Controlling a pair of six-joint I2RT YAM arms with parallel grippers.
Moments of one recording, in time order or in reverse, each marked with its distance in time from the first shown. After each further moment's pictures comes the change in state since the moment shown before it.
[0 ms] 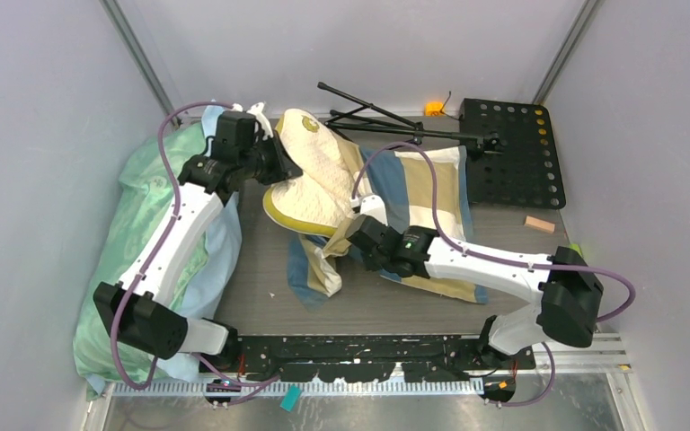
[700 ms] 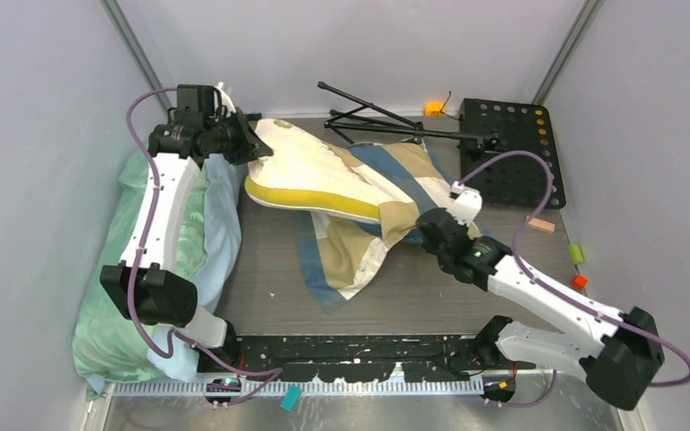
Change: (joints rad) left arm 0.257 0.171 0.291 -0.224 0.120 0.008; right arm -0.293 -0.346 -0.297 0.022 0.278 0.290
